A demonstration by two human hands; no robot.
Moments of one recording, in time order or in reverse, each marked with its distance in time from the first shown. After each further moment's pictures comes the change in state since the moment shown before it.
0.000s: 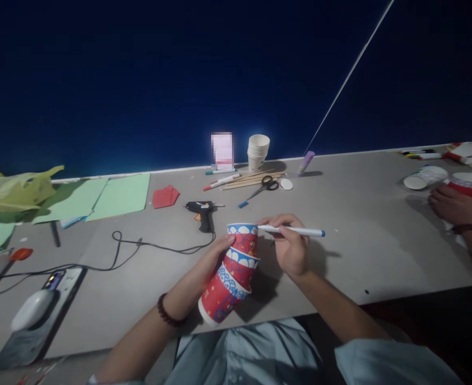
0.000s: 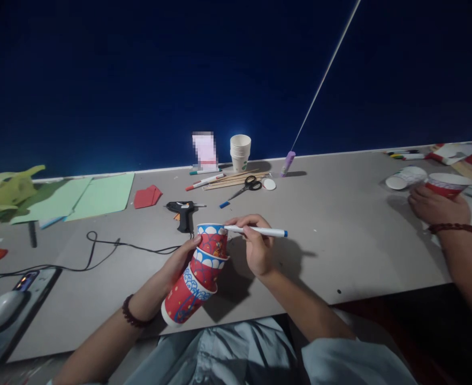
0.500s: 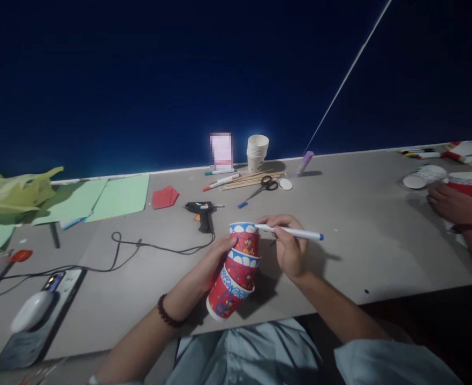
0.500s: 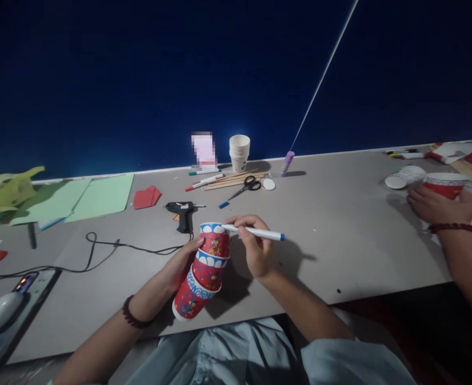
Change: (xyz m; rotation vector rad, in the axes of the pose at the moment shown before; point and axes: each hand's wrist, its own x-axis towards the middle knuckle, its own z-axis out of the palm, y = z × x) left_hand 0.002 -0.001 0.000 0.102 0.015 0.134; right_hand -0.003 0.003 -0.003 -0.114 -0.043 -0.068
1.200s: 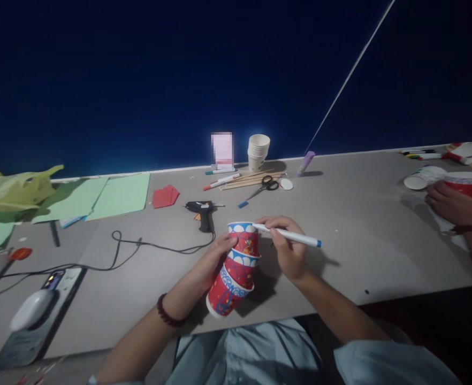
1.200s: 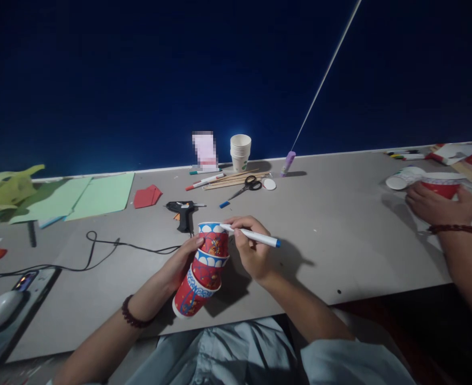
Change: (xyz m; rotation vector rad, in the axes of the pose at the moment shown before) left_hand 0.001 -0.001 -0.002 -0.009 0.020 0.058; right_hand 0.000 -0.009 0.002 -0.211 -0.064 -0.125
